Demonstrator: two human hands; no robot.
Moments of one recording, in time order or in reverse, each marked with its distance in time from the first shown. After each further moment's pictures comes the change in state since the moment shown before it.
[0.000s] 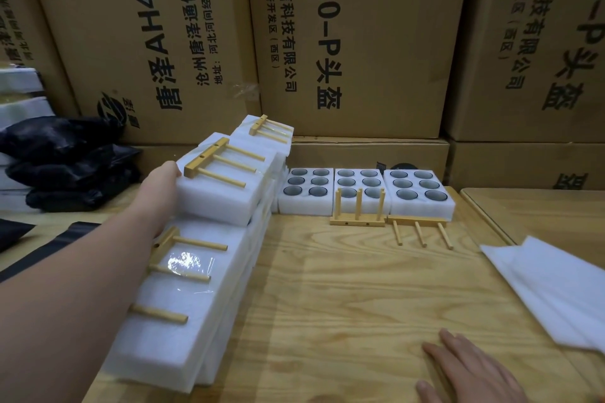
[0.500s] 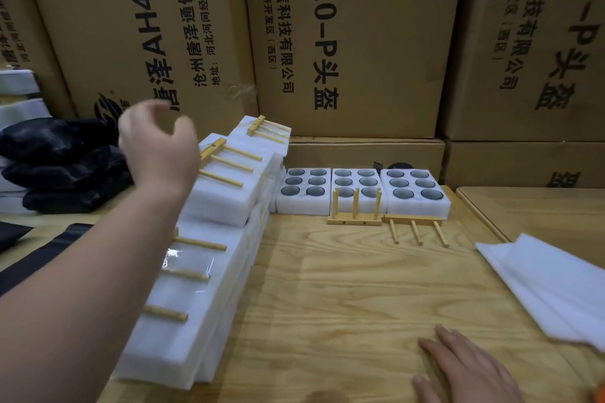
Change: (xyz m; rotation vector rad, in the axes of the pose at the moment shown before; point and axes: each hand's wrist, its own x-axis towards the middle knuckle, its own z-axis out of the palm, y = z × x) left_hand -0.064 0.061 0.009 0.013 0.411 0.588; right_hand -0.012 0.003 0.012 -0.058 0.120 0.031
